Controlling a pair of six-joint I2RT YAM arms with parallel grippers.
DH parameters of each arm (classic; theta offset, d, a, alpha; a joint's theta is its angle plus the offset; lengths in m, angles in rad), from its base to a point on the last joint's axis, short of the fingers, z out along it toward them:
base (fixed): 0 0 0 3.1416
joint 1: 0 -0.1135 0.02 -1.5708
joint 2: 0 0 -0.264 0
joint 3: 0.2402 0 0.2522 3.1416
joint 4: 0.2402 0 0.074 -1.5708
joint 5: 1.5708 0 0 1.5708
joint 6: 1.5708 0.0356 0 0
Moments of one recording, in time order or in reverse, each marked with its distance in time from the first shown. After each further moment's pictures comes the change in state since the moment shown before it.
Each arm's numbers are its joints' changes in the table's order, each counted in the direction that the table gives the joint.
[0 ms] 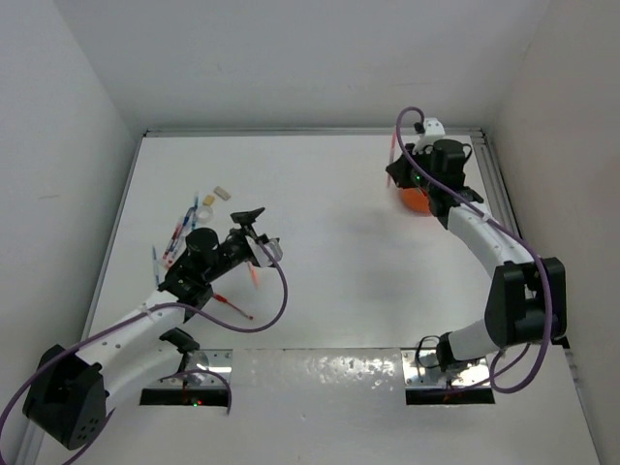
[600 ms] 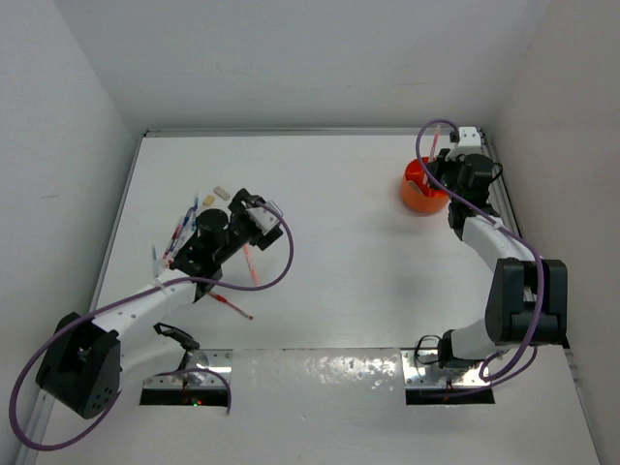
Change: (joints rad) left arm -0.021 -0.172 0.110 -0.018 -0.174 -0.330; right arm 0.221 0.004 -0.184 -0.319 0.080 -0.117
